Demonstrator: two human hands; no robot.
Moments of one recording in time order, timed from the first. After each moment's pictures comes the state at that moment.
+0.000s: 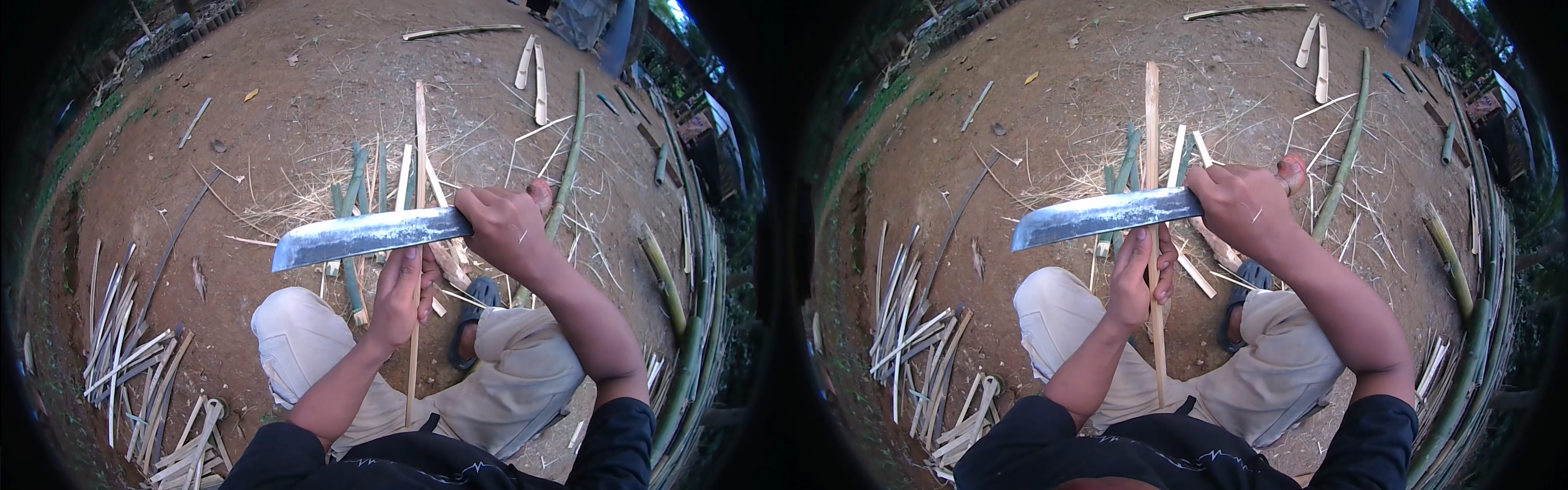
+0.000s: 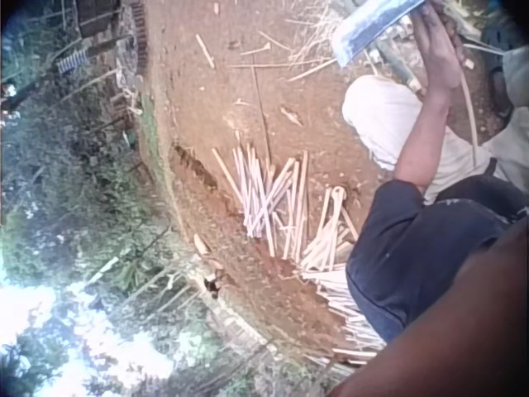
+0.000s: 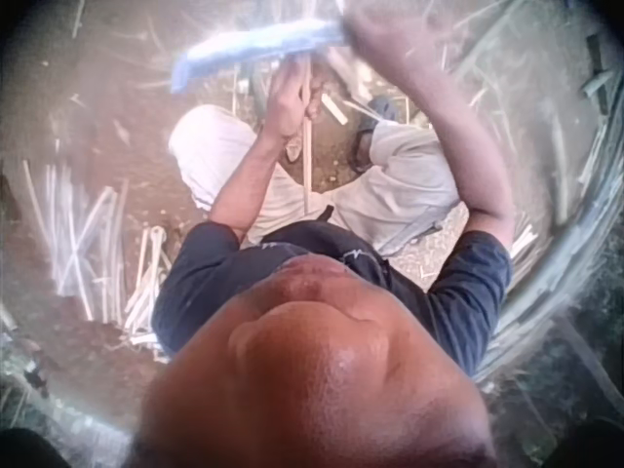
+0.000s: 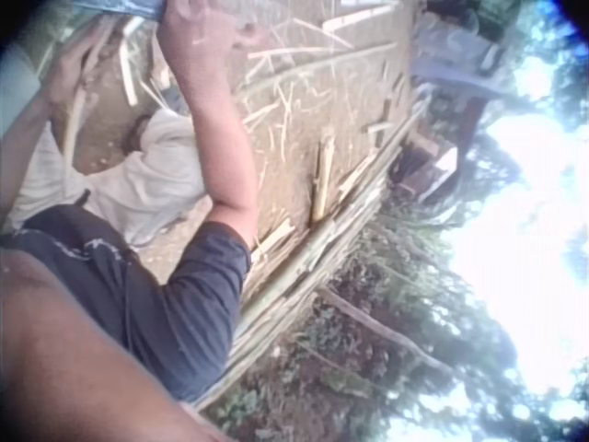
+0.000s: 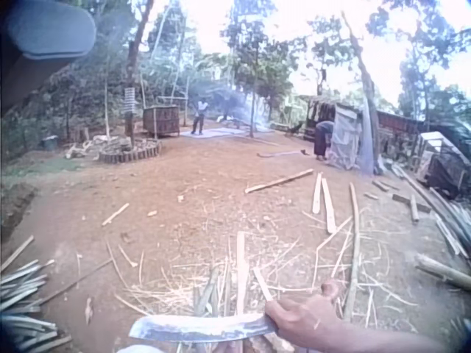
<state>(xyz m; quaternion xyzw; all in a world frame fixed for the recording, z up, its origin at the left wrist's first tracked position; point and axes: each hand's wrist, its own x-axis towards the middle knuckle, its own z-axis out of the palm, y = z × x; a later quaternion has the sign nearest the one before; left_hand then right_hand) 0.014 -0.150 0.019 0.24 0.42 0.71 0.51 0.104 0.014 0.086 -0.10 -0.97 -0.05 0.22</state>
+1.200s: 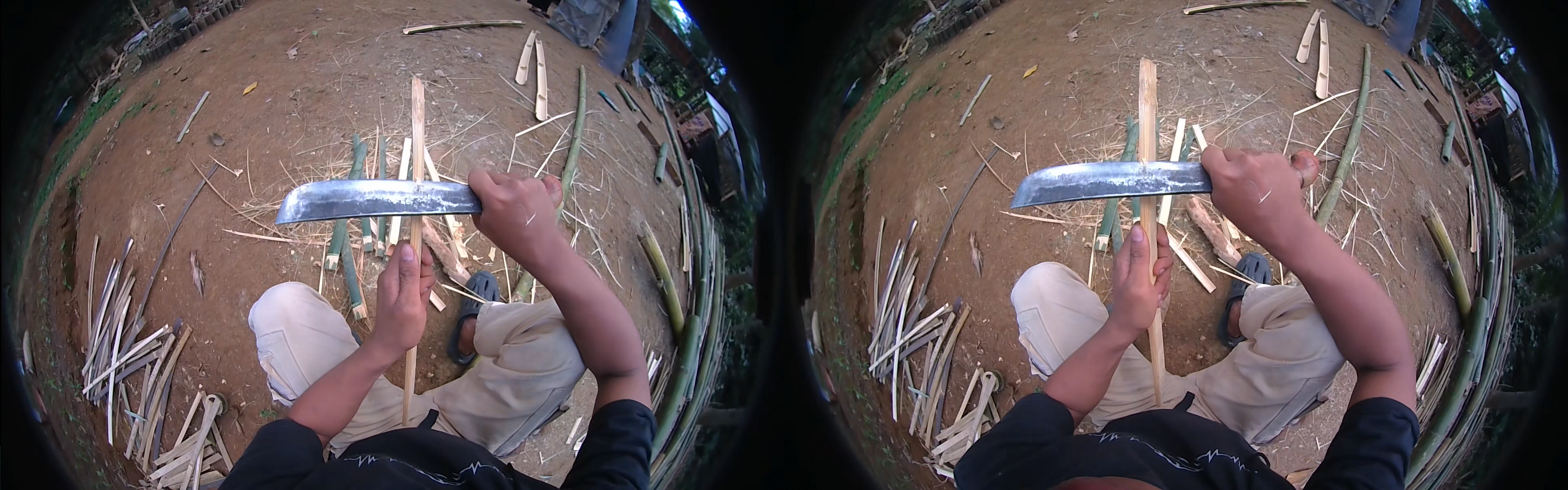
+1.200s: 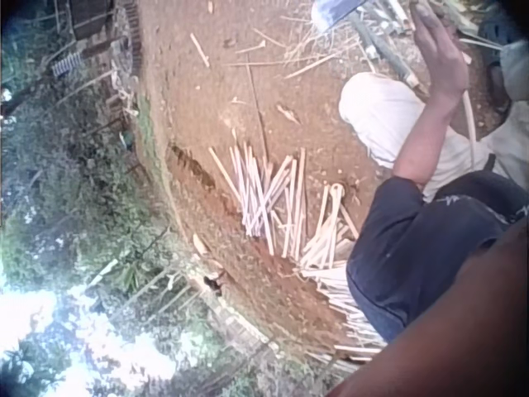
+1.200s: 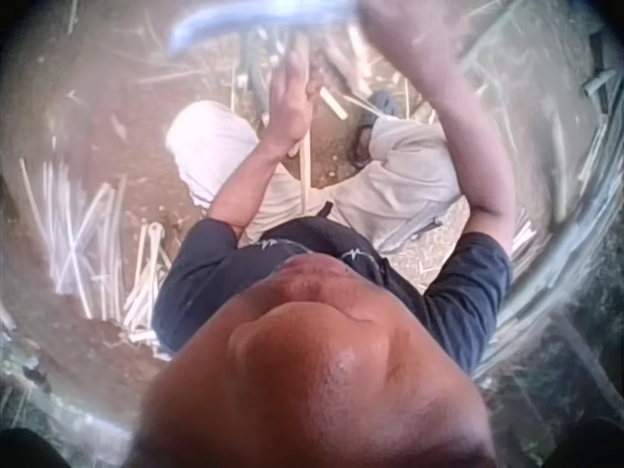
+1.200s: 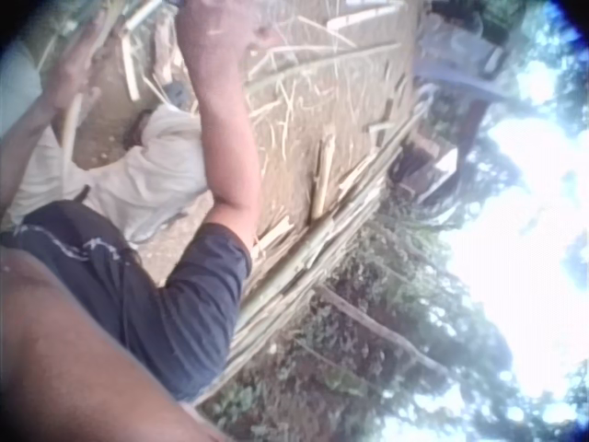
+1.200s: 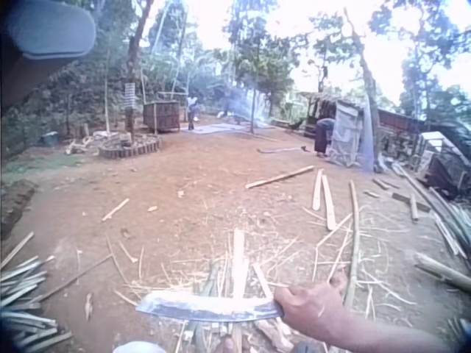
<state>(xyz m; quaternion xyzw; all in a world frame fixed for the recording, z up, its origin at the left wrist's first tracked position) 0.026 -0.153 0.013 0.25 0.50 0.71 0.44 0.104 0.015 0.094 -0.18 -0.96 -0.09 0.18</state>
